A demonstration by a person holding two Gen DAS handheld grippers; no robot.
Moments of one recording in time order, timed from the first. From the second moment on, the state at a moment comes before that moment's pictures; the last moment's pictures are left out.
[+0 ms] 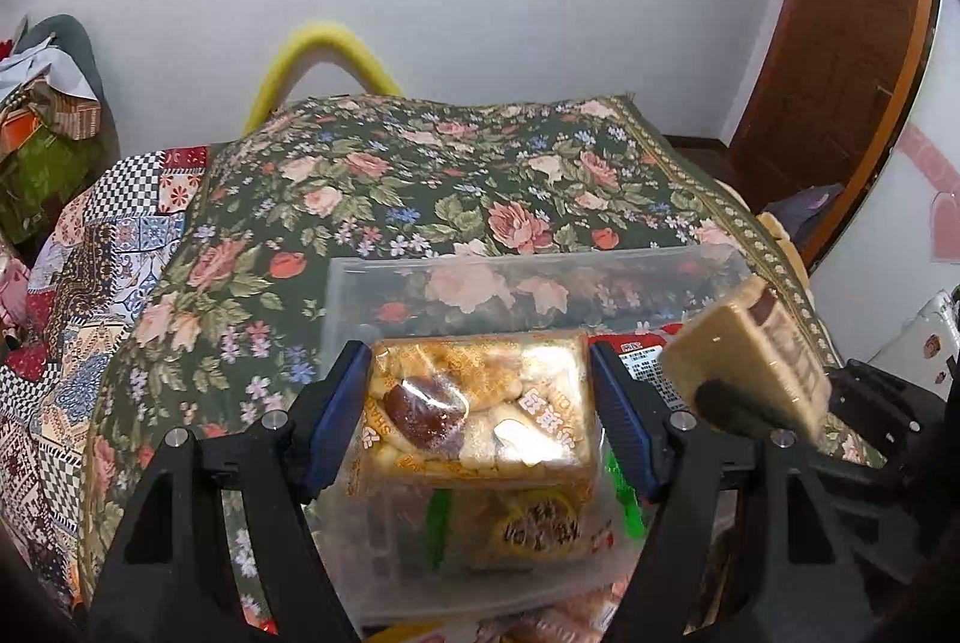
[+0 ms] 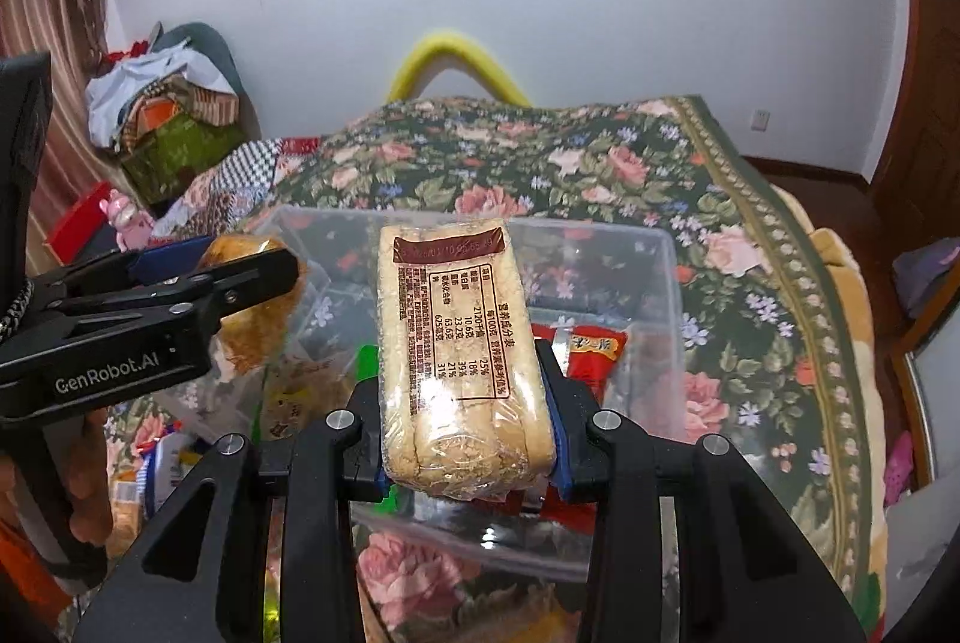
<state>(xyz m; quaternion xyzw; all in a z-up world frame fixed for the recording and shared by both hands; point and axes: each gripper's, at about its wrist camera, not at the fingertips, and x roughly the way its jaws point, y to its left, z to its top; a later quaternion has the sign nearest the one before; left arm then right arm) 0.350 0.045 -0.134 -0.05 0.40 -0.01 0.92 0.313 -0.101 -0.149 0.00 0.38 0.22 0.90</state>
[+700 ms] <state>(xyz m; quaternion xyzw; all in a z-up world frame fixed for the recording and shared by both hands) 0.346 0.048 -0.140 -0.05 0.41 -0.01 0.91 0.315 -0.098 -0.163 -0.04 0.40 0.22 0.89</state>
